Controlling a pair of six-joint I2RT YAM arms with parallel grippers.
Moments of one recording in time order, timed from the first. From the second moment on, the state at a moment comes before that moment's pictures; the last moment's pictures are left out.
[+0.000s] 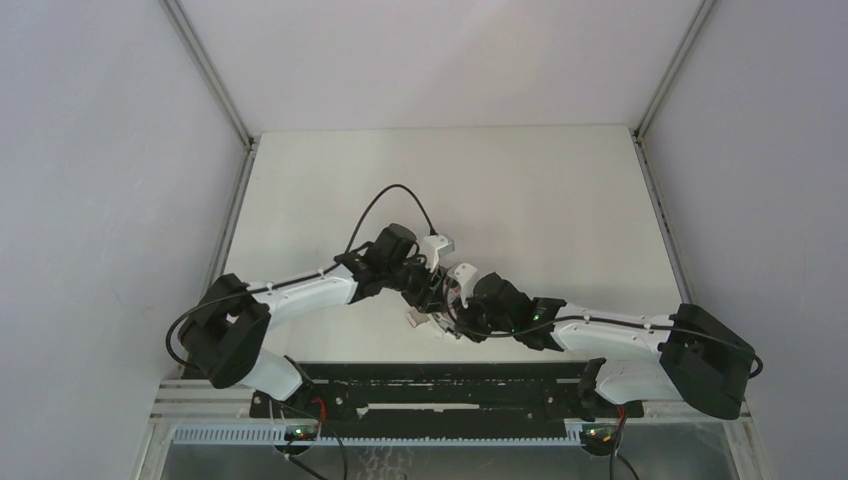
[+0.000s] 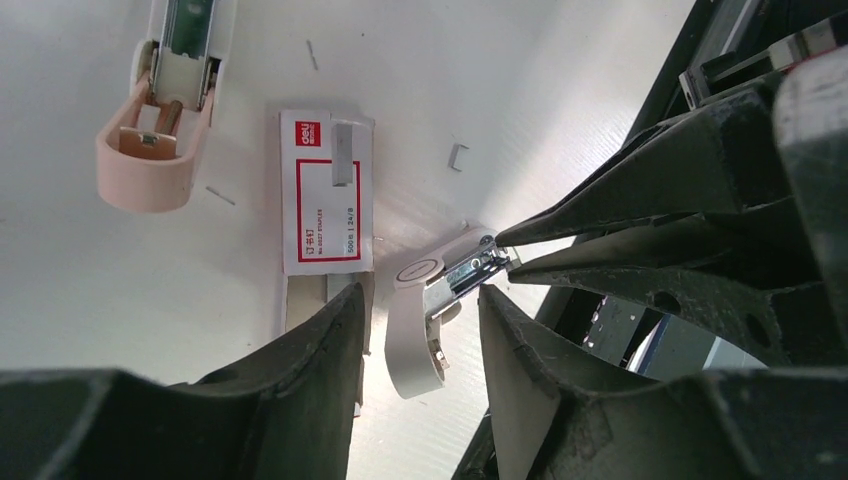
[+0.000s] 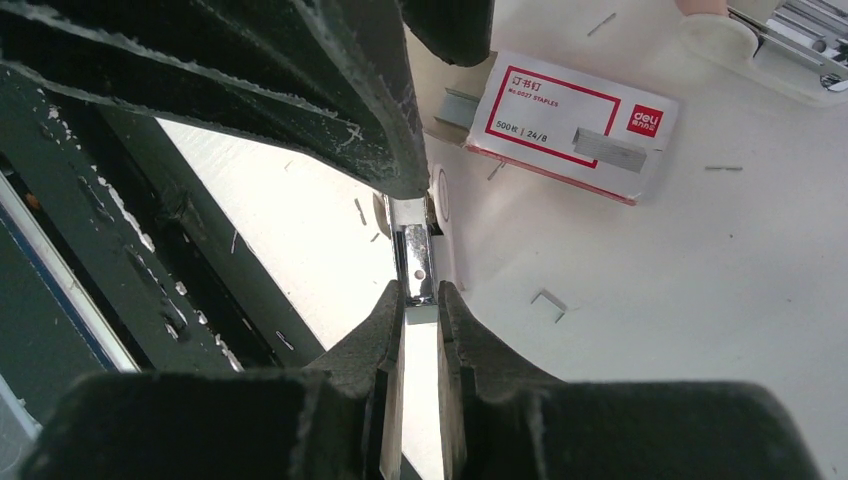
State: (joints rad) left arm -0.76 1.48 0.81 -0.14 0.48 -0.14; right arm 1.00 1.23 0.50 -0.03 -0.06 0.22
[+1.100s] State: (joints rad) left arm -0.75 1.46 0.76 -0.12 0.48 -0.16; right arm 1.01 1.31 0.55 -0.03 -0.08 0.17
